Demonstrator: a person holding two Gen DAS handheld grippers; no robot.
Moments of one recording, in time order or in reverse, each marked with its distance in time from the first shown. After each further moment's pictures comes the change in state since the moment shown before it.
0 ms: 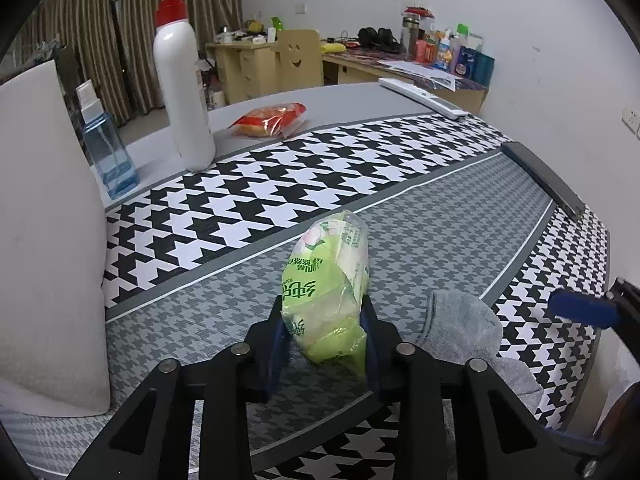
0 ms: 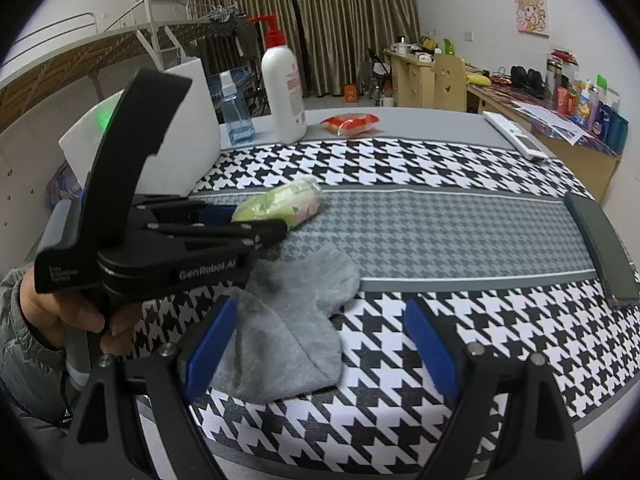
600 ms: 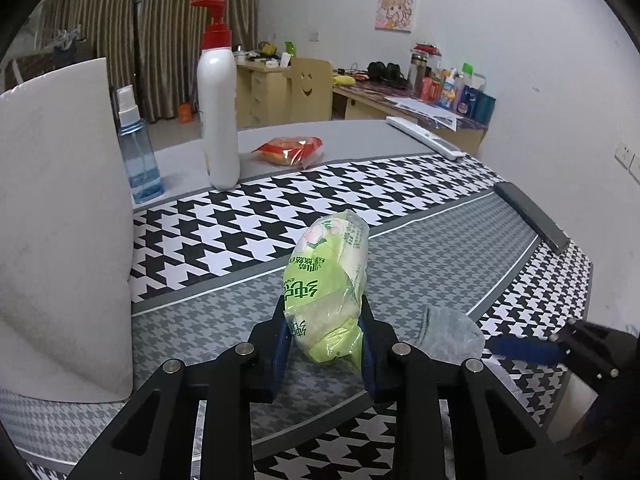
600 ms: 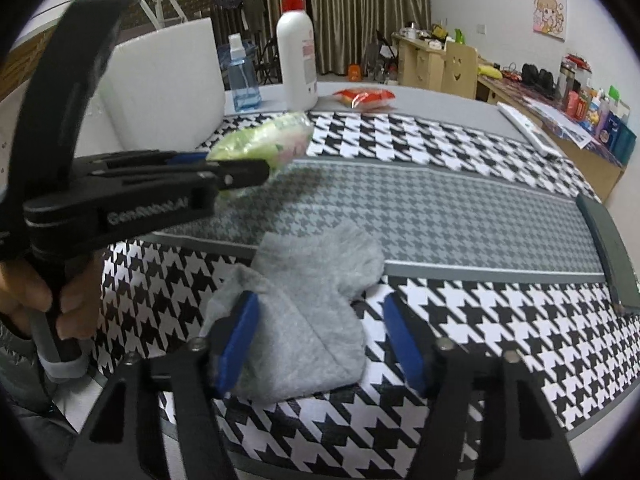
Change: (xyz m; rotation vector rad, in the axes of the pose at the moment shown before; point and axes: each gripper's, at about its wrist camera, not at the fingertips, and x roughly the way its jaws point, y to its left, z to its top) left arm -0.031 0.017 -0.008 -0.071 -0.114 -0.026; right arm 0.021 0.016 -0.005 -0.056 0.093 -0.036
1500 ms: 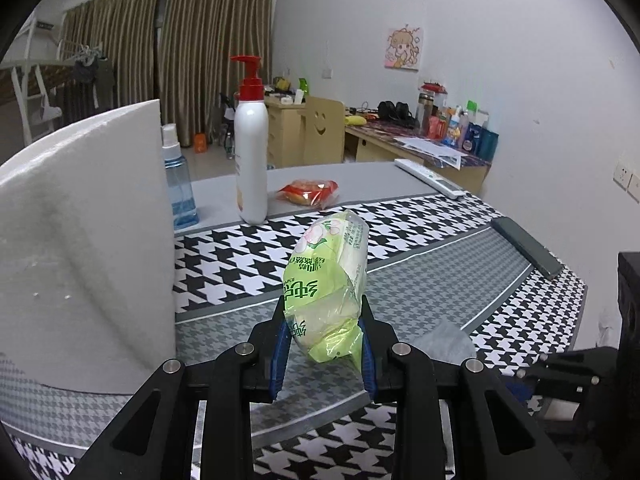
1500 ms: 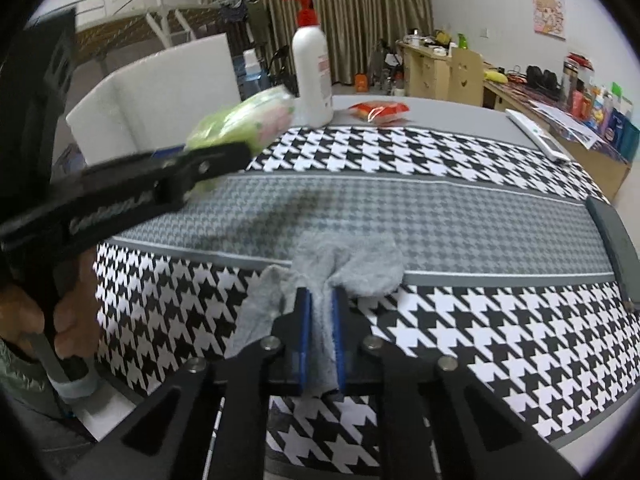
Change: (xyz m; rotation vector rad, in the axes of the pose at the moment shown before) left arm -0.044 0.009 -0.008 -0.026 -0.138 0.029; right arm -0.015 0.016 0.003 0.029 -0.056 0.043
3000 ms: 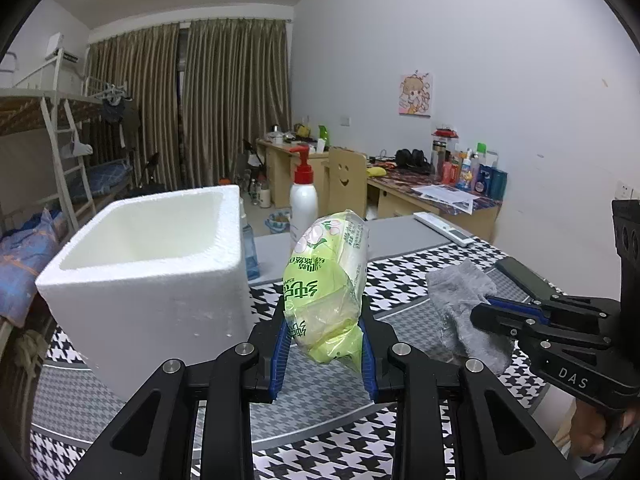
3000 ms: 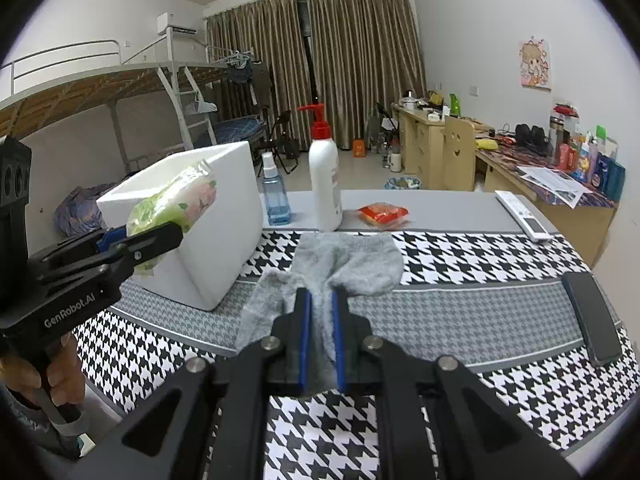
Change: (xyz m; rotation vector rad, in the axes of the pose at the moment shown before) left arm -0.084 0.021 0.014 0.023 -0.176 0.091; right arm -0.051 0.018 0.050 -0.010 -0.247 -0.005
